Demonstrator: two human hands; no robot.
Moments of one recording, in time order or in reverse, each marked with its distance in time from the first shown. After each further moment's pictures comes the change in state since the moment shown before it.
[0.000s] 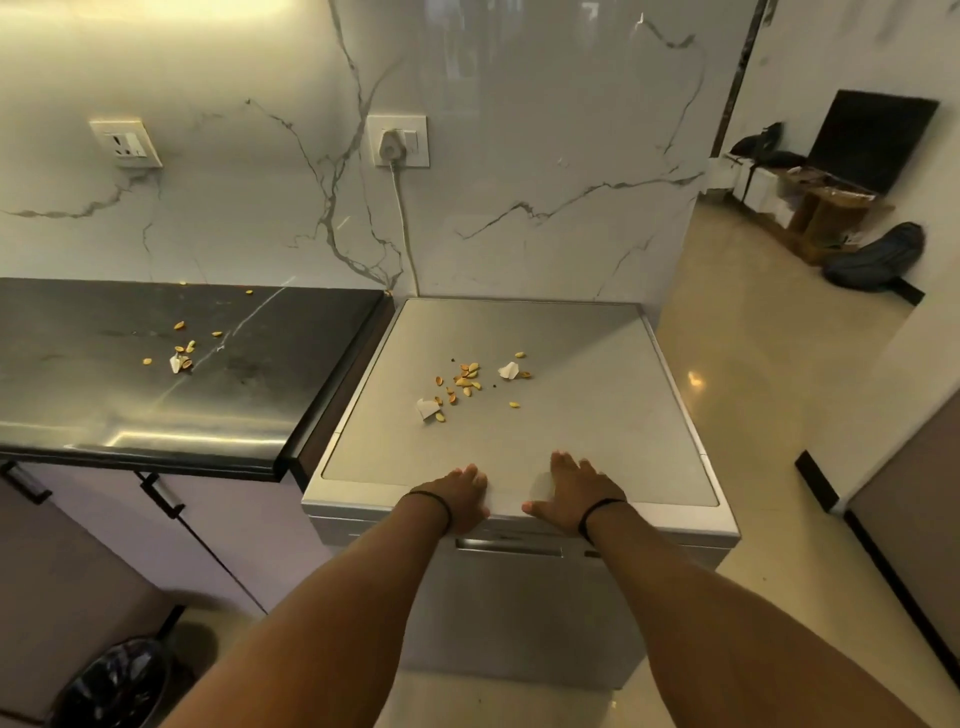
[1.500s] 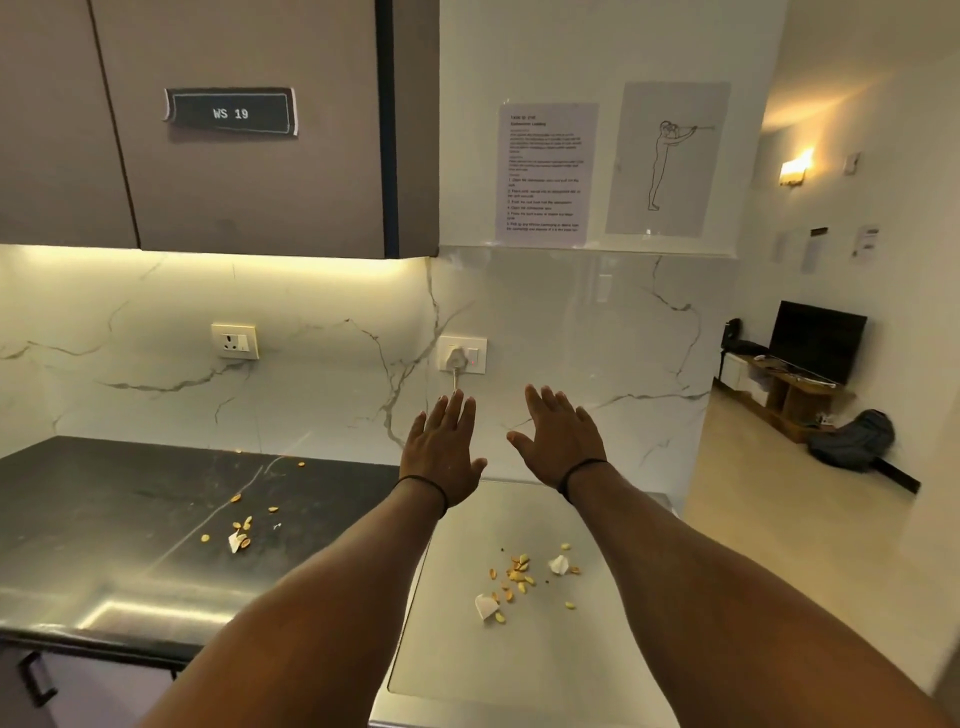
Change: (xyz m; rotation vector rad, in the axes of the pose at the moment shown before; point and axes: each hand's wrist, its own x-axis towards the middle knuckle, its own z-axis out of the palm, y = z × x) left_hand -0.090 -0.114 -0.274 0.124 0.929 -0.116; right_hand -0.009 -0.198 -0.286 -0.061 0.764 -0.178
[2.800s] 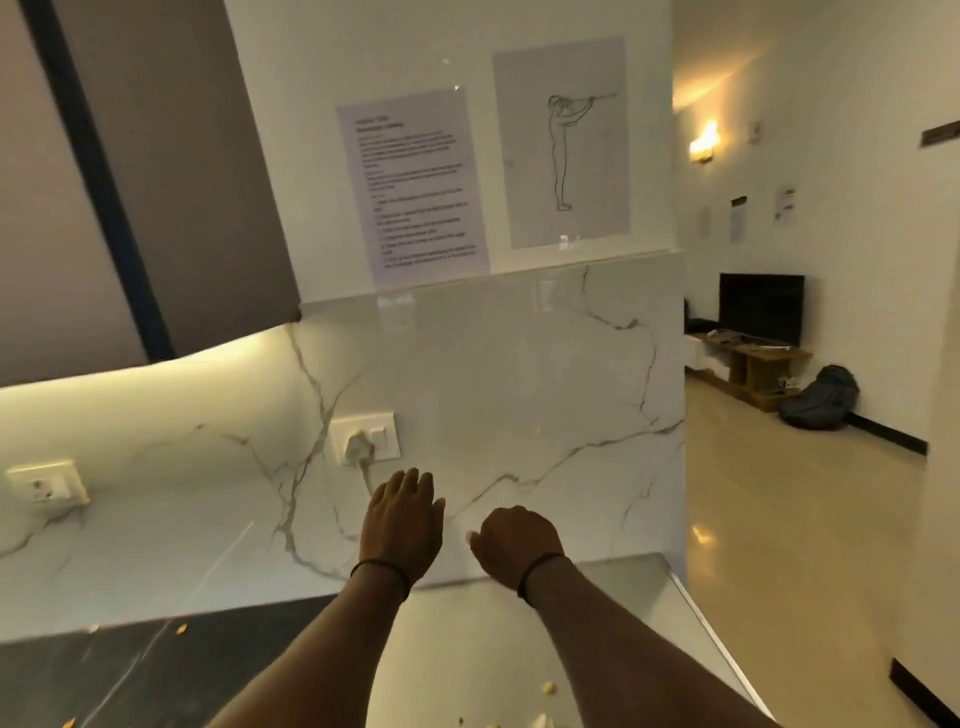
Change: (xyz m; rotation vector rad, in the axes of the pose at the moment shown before) left_hand 0.187 0.046 0.127 0.014 0.145 0.071; right_hand 0.128 0.120 0.125 0.120 -0.219 0.111
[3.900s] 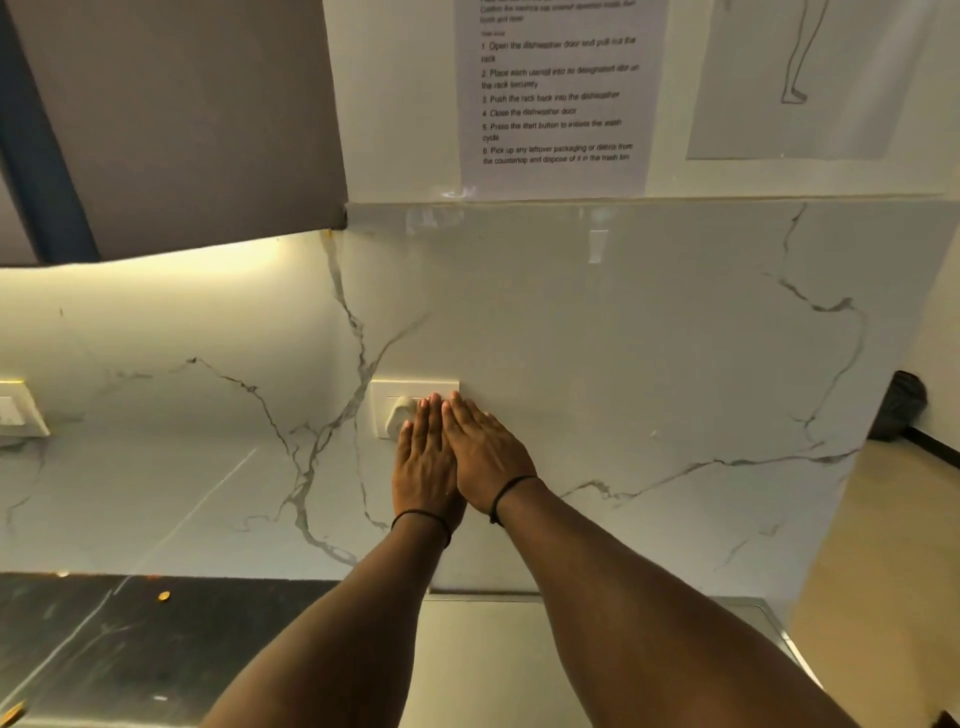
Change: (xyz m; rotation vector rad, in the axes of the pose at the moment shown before) left_hand 0.138 -0.103 0.143 0.059 -0.148 -0.144; right_hand 0.252 -0.081 0.065 -0.187 0.128 -0.341
